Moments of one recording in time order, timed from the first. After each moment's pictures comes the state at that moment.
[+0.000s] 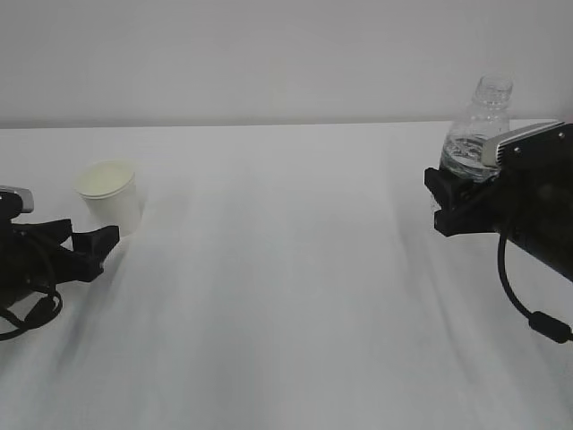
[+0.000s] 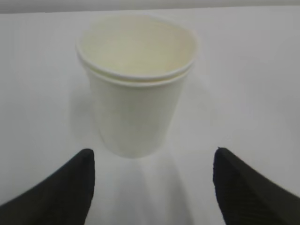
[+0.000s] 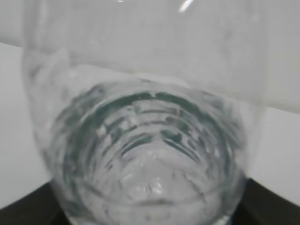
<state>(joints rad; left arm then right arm) -0.07 2.05 -0.51 0.26 -1.14 -0.16 0.11 1.86 -0.57 -0.22 -1.02 -0.04</state>
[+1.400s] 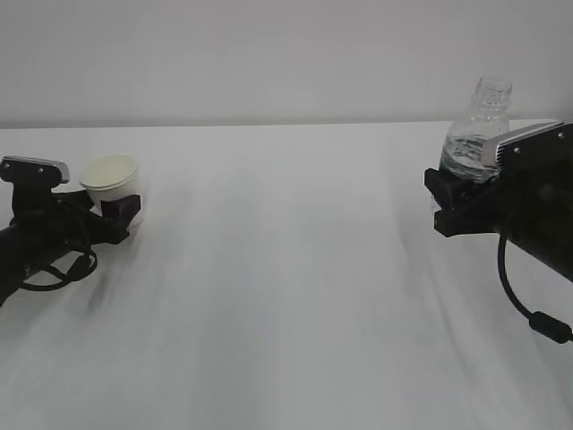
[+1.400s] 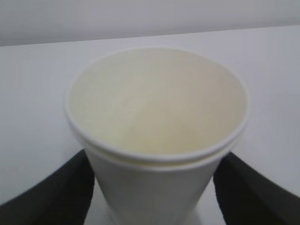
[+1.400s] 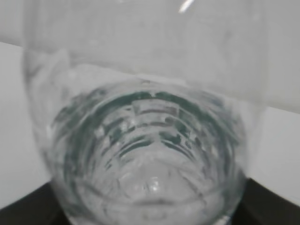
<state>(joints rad) -0.07 2.22 -0.80 0.28 -1.08 -0.17 0.11 1.85 -0.57 -0.23 -1.01 -0.04</state>
